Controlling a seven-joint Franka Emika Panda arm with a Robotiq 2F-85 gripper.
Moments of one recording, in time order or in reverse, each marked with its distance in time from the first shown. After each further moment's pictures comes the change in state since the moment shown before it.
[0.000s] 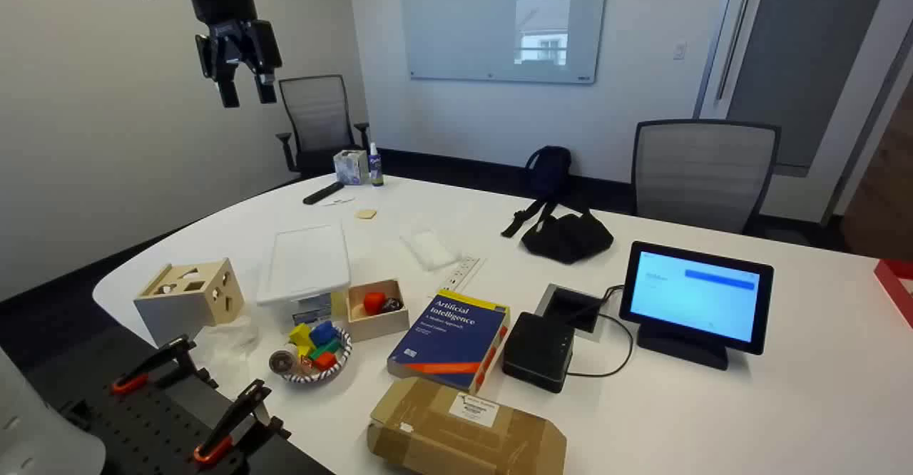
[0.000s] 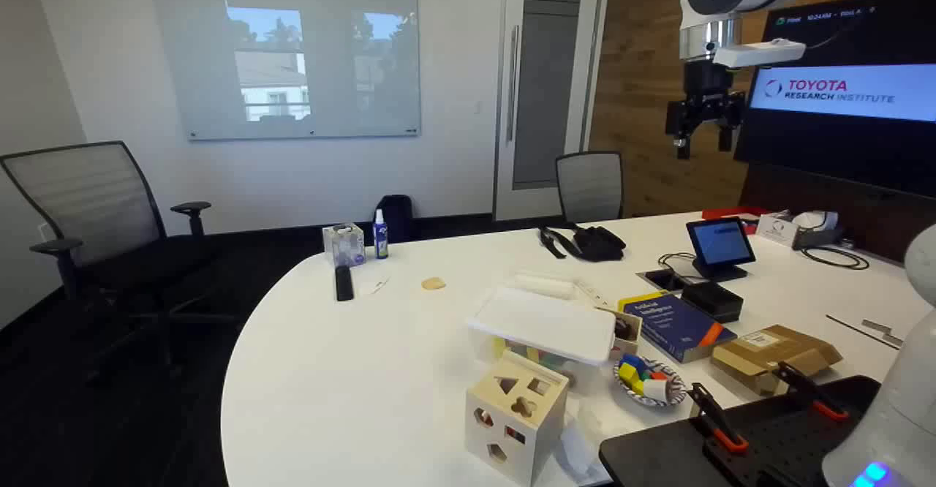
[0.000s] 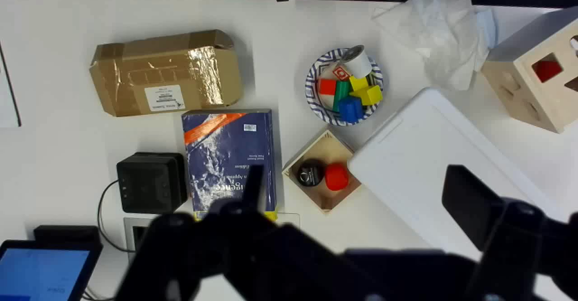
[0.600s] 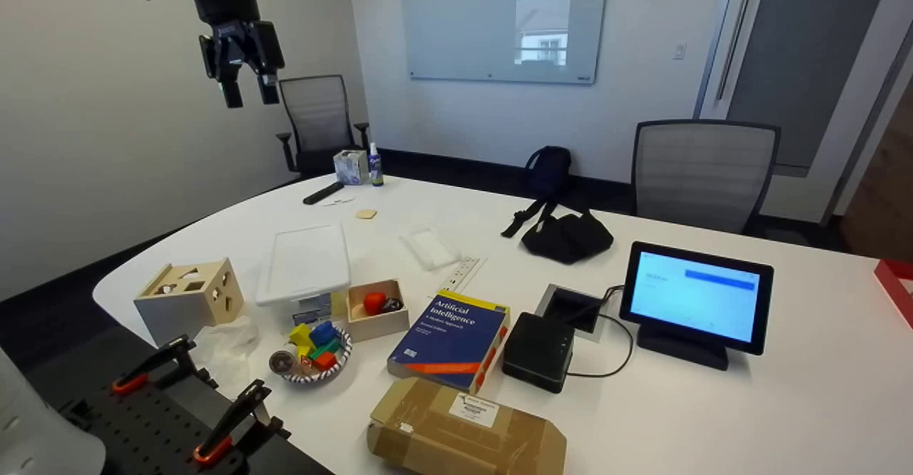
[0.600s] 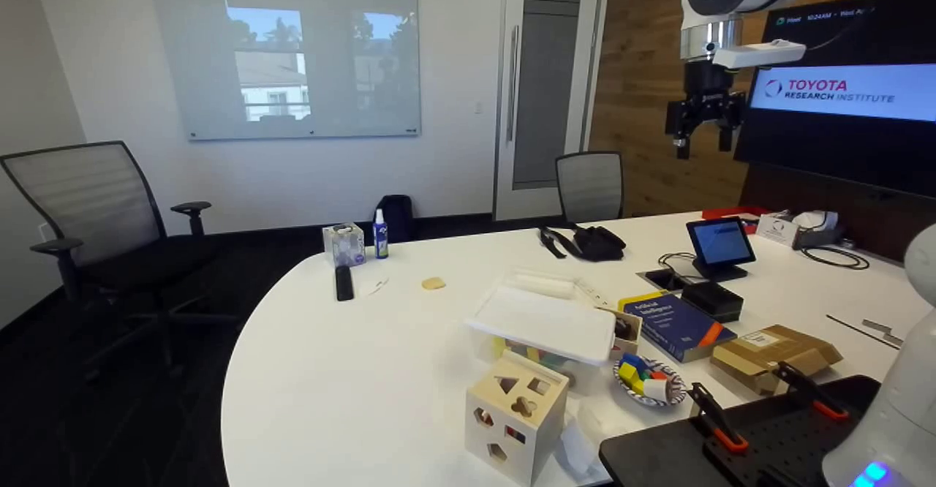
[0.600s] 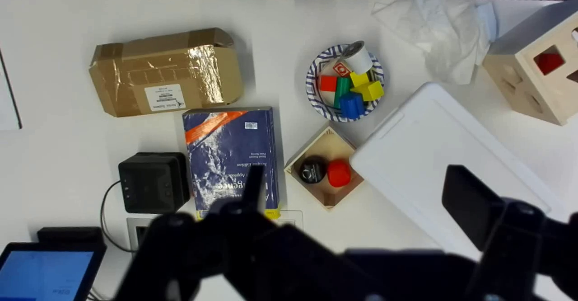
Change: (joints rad) arm -0.003 0.004 -0.008 -0.001 0.000 0.013 0.012
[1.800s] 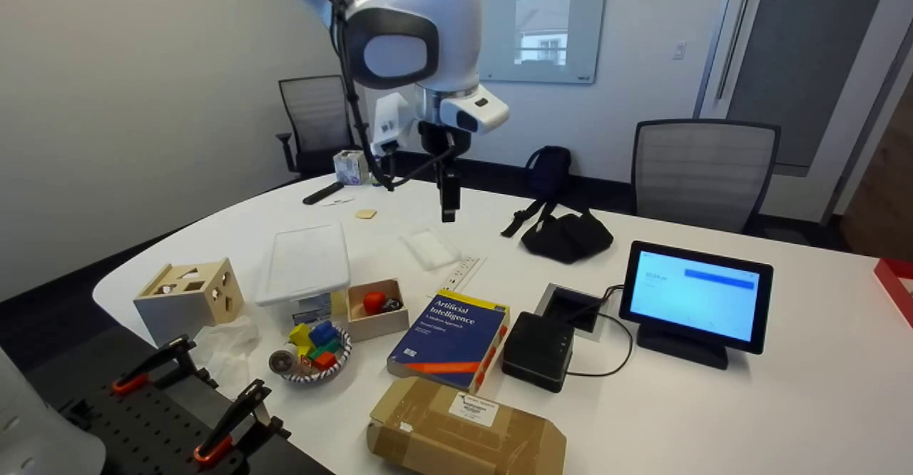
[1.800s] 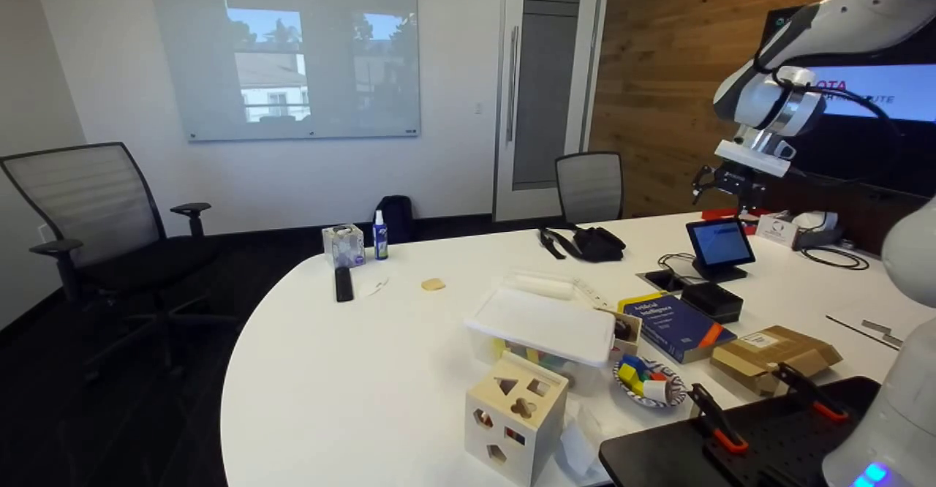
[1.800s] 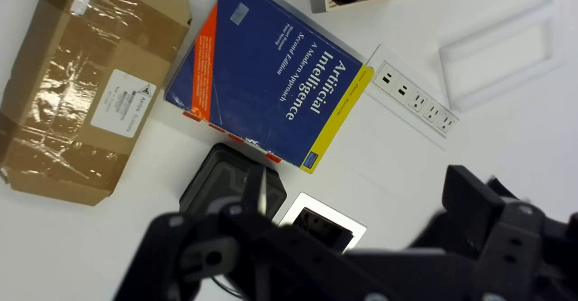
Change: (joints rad) arm -0.243 0.633 -0.318 0.182 0.482 0.599 0.099
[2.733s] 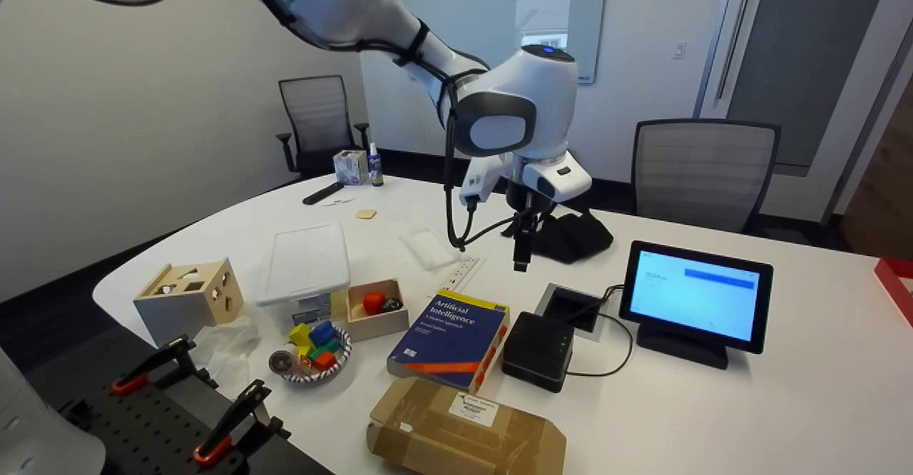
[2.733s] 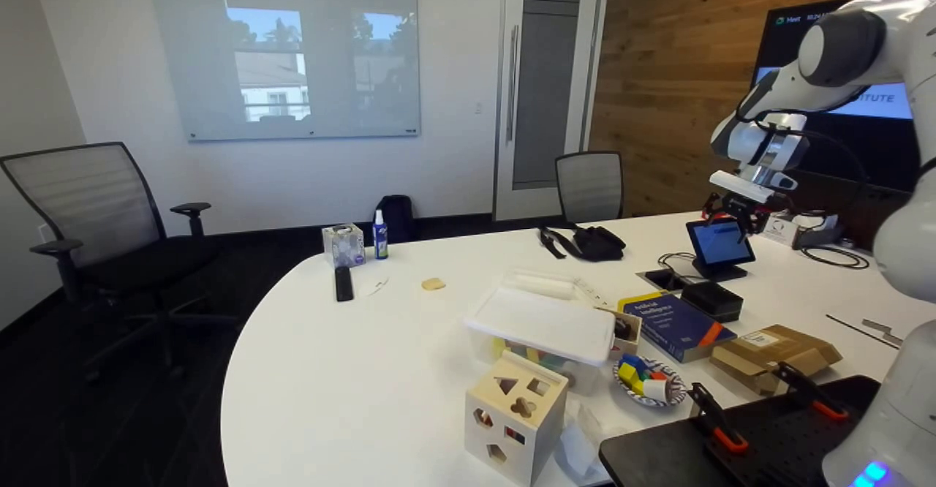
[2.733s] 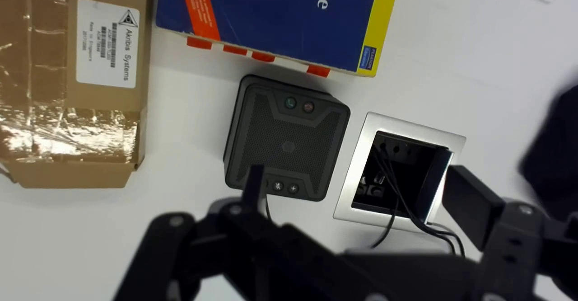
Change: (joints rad) arm -0.133 0.446 -0.001 0.420 0.059 -0.004 0.206
